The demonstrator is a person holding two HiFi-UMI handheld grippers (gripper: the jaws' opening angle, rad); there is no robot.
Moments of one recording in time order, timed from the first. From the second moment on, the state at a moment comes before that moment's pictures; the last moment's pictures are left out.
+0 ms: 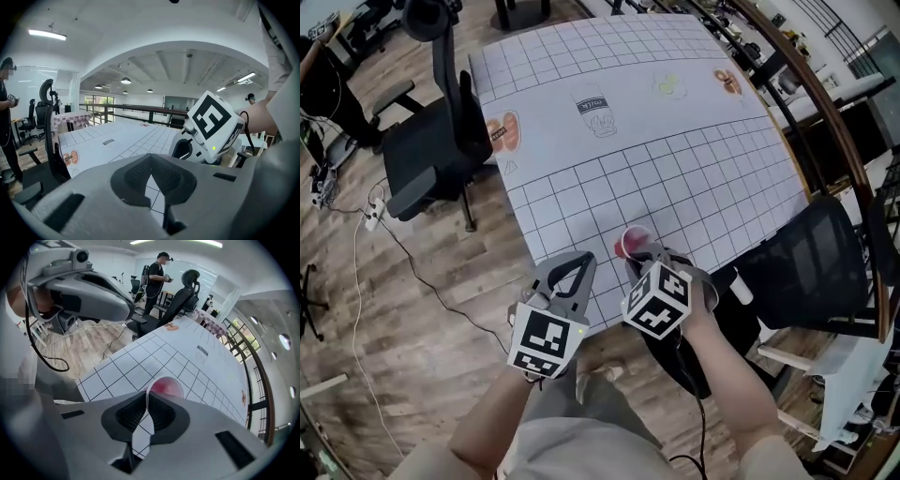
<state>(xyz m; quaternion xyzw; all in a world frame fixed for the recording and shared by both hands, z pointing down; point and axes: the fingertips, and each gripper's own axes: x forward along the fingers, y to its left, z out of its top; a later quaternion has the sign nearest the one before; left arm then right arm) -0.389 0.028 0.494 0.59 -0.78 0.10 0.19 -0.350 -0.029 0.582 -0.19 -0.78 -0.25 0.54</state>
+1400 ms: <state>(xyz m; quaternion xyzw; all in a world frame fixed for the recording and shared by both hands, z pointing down) -0.346 -0.017 0.398 0.66 -0.73 0.08 0.17 -0.309 -0.051 0.477 -0.10 -0.88 -0.14 0.45</state>
